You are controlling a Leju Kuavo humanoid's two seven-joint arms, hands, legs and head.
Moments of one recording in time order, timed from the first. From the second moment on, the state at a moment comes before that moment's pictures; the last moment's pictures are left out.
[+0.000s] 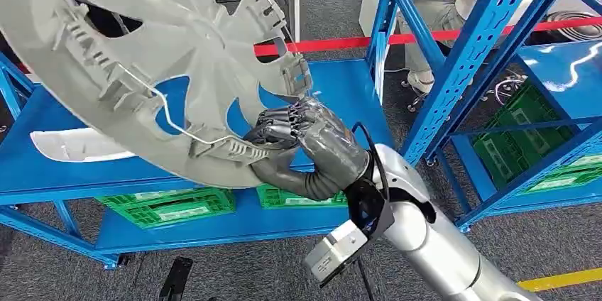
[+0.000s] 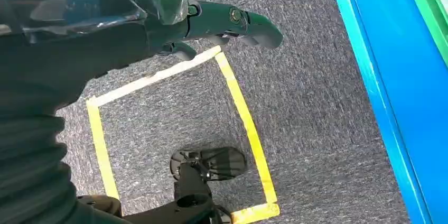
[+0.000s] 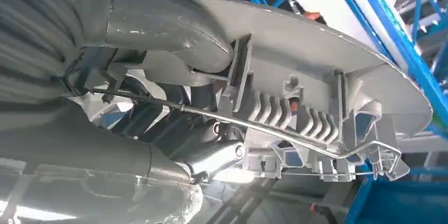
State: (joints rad) left arm 0.00 0.04 -0.38 -0.47 0.24 0.36 -0.12; right arm -0.57 -0.09 0.77 -1.70 0.27 -0.01 -0.43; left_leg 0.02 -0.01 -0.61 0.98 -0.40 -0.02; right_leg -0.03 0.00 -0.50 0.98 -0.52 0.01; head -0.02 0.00
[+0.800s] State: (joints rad) left arm -0.02 0.04 -0.43 -0.47 0.22 0.36 -0.10; right arm -0.44 -0.08 0.48 -1.66 -0.27 0.23 -0.39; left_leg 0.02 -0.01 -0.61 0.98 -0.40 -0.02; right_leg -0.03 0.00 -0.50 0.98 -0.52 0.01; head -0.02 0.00
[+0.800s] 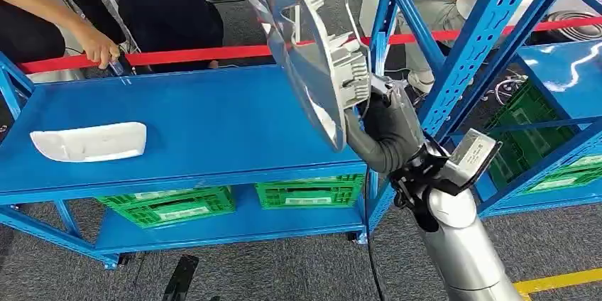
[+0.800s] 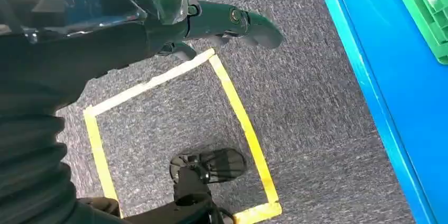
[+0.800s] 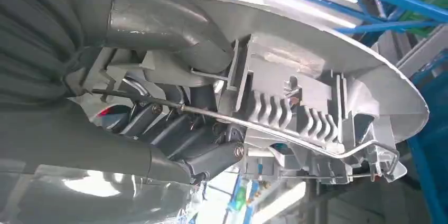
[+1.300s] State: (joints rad) left arm -0.05 0.04 -0.45 -0.47 0.18 0.35 -0.07; right arm -0.39 -0.08 0.43 -1.62 -0.40 0.38 -0.34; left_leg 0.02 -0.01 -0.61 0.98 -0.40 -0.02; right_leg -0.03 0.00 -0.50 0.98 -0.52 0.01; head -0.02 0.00
